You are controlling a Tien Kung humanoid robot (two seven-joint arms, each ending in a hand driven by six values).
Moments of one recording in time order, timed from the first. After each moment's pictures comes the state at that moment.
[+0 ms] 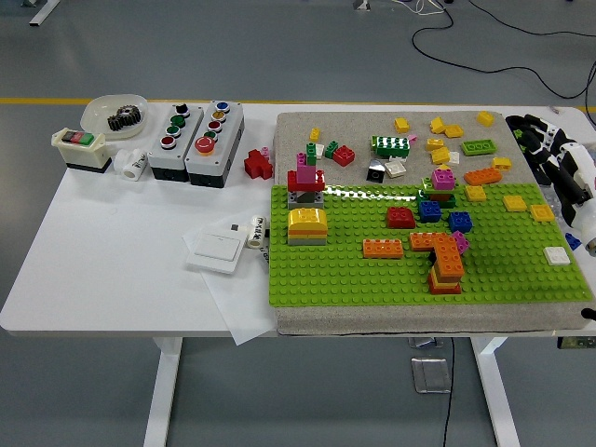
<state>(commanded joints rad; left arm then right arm) -0.15 0.11 -0.34 -0.25 1.30 0.05 0.40 0.40 -0.50 1.05 1.21 -0.89 -0.21 0.28</state>
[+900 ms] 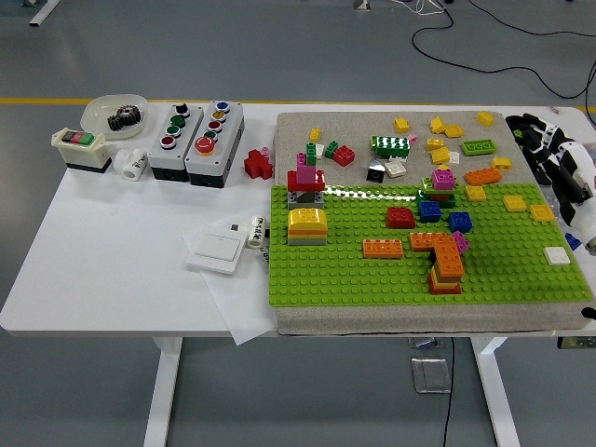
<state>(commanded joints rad) -0.15 0.11 -0.34 -0.25 1.30 0.05 0.40 0.40 -0.50 1.05 1.21 -0.87 -0.18 0.28</state>
